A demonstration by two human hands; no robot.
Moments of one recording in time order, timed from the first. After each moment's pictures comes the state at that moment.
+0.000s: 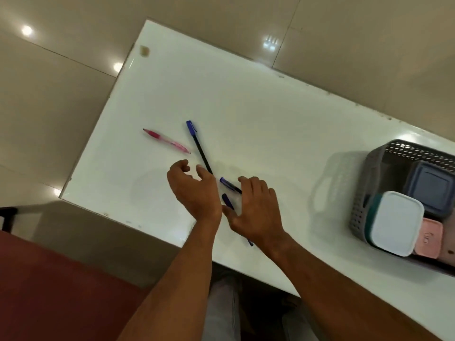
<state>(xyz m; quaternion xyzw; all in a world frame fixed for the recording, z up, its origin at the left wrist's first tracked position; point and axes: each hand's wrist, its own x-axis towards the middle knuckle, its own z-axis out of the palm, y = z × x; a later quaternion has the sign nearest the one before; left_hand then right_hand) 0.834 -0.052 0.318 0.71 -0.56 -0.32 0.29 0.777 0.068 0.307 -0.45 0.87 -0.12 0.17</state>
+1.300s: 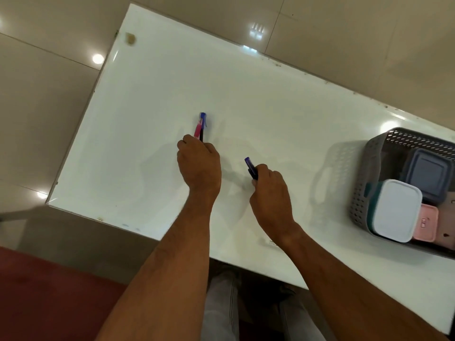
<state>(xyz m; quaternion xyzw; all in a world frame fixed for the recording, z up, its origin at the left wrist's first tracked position) 0.807 -0.099 0.301 0.64 -0.73 -0.23 0.05 0.763 0.058 0.317 -0.33 0.92 -0.16 0.16</state>
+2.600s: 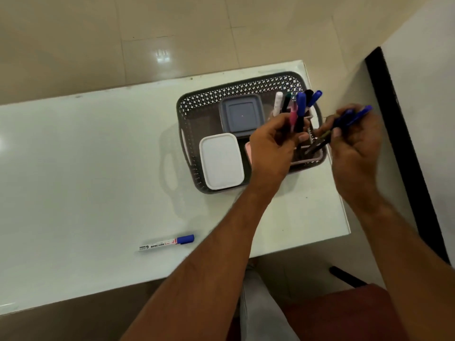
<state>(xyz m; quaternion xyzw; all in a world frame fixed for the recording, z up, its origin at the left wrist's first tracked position) 0.584 0.322 0.426 0.18 -0.61 -0.77 0.07 0.558 0.461 0.437 -0.03 0.78 -0.62 0.01</state>
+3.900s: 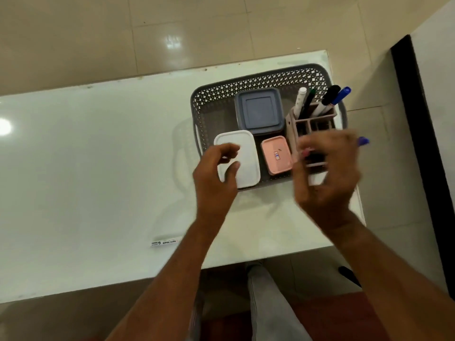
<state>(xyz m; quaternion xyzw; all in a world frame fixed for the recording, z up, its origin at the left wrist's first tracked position) 0.664 0.228 0.381 0.20 -0.81 -0.53 0.16 0.598 0.405 0.414 -0.27 0.84 -0.41 -0.21</state>
